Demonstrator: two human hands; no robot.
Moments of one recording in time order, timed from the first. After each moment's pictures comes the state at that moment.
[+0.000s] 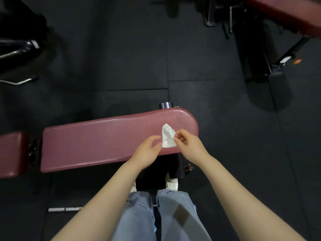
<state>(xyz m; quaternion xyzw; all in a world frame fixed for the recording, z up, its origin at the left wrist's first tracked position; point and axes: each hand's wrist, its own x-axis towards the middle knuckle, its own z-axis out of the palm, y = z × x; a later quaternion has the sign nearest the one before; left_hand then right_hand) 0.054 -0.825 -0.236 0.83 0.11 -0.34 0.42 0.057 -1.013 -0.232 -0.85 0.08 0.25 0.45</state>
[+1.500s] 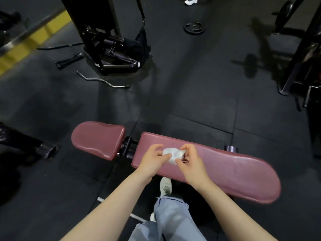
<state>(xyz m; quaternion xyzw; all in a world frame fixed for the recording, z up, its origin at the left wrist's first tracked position) -0.021 -0.404 -0.114 0.69 0.32 -0.16 0.63 0.013 -0.564 -0.121 -0.83 -0.05 0.22 0.51</state>
